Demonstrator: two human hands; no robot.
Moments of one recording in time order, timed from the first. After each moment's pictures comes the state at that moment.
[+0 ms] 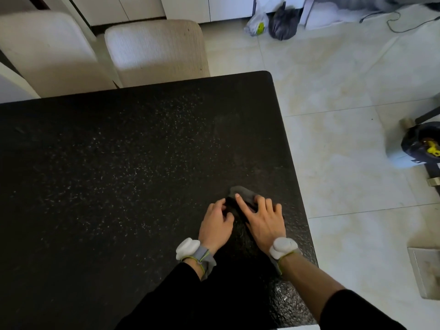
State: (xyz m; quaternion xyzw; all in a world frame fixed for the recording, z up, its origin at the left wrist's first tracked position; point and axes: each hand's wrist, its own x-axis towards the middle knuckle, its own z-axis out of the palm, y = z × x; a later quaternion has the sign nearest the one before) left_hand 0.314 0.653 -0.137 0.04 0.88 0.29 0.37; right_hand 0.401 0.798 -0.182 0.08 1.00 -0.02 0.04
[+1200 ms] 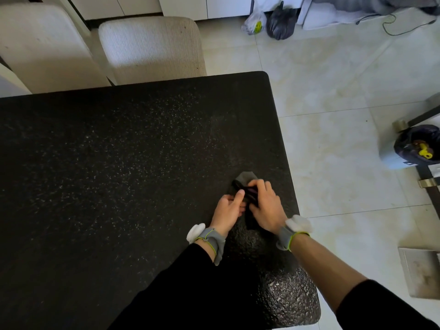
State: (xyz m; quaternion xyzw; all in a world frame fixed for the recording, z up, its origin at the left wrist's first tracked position) left_hand 0.307 0.710 -0.146 -0.16 0.70 0.55 0.42; right_hand 0.363 0.840 -0.158 0.18 0.91 -0.35 0.11
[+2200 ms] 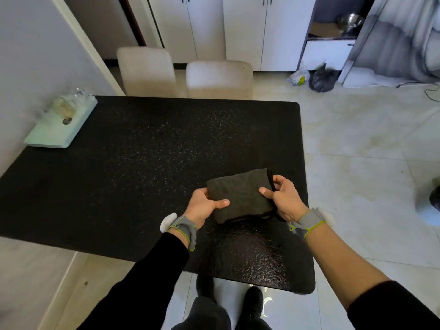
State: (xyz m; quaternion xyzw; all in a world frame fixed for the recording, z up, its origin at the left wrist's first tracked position) left_hand 0.398 0.556 -0.040 -0.16 0.70 0.64 0.27; right_hand 0.432 0.789 -0.047 0.25 0.61 -0.75 0.06
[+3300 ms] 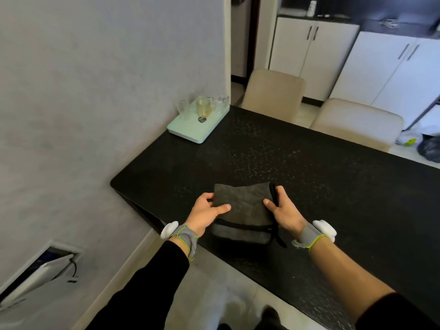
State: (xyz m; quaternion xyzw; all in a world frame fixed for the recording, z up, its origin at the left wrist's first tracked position) left_hand 0.359 0.090 -0.009 -0.26 0.67 0.68 0.14; right_hand 0.314 0.337 -0.015 0.01 0.80 -0.57 0.18
